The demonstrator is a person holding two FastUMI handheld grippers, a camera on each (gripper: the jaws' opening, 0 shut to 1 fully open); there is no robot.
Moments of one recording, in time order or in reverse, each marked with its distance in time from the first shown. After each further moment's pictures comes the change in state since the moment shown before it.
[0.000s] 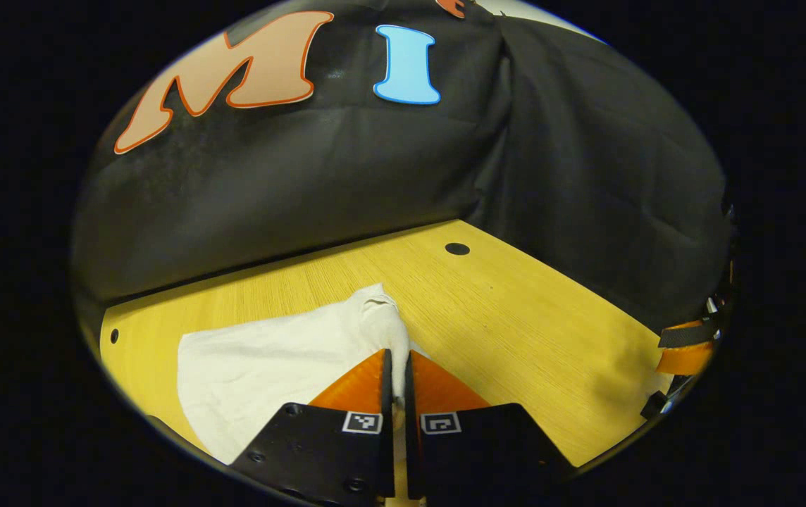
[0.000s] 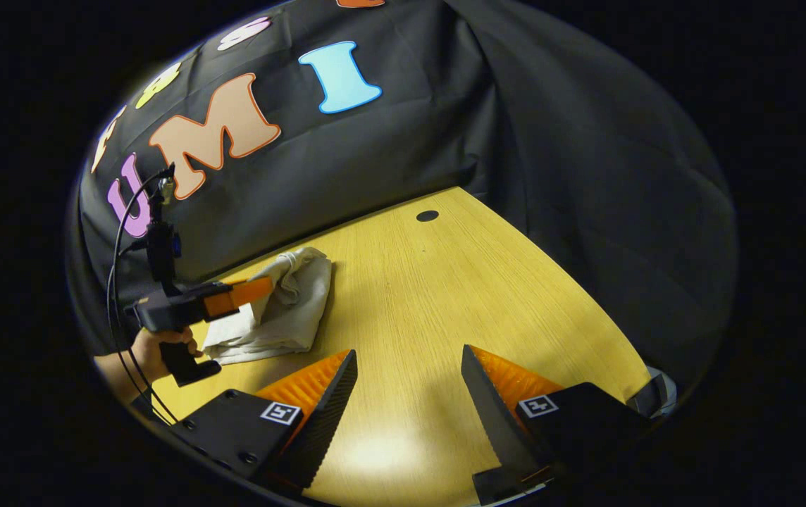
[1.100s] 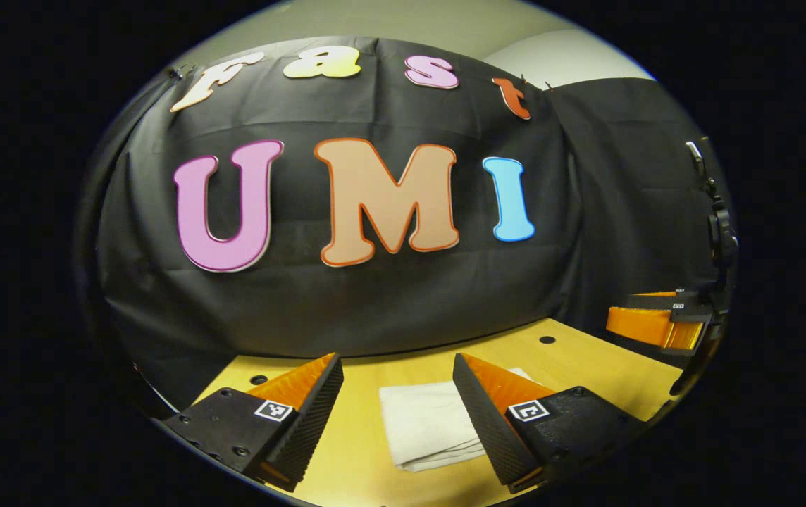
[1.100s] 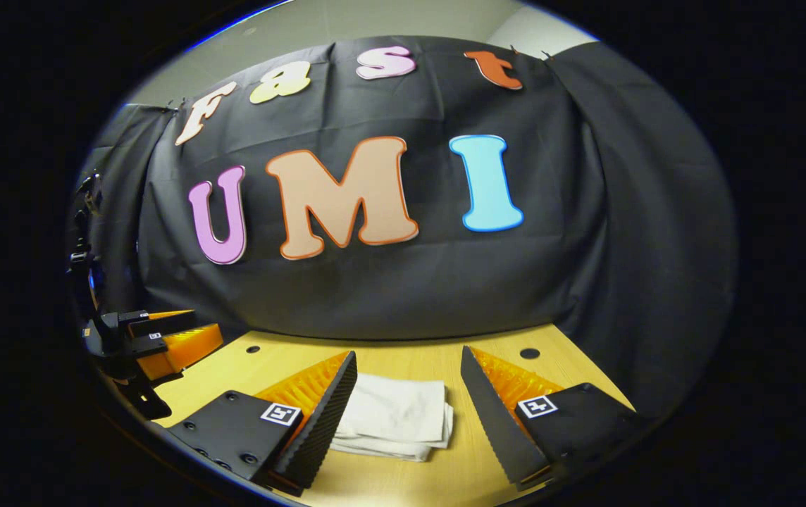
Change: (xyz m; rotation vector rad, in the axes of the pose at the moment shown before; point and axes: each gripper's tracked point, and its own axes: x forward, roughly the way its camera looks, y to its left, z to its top) left arm -0.340 0.143 0.057 0.009 -0.436 0.415; right arm -0.044 0.237 0.138 -0.254 -0.464 0.221
